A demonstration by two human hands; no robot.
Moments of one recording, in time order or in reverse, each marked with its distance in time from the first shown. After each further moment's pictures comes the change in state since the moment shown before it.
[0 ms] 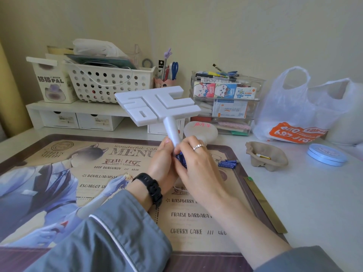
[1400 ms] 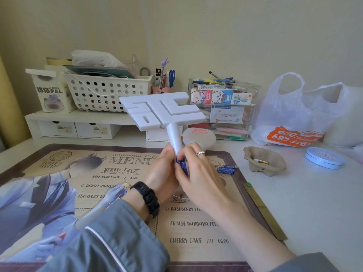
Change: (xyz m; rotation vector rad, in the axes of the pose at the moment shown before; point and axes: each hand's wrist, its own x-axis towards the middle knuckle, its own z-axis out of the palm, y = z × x) left_hand -0.002 0.003 -0.001 0.045 -0.131 -0.047; right_hand -0.003 0.003 -0.009 0.110 -0.083 0.106
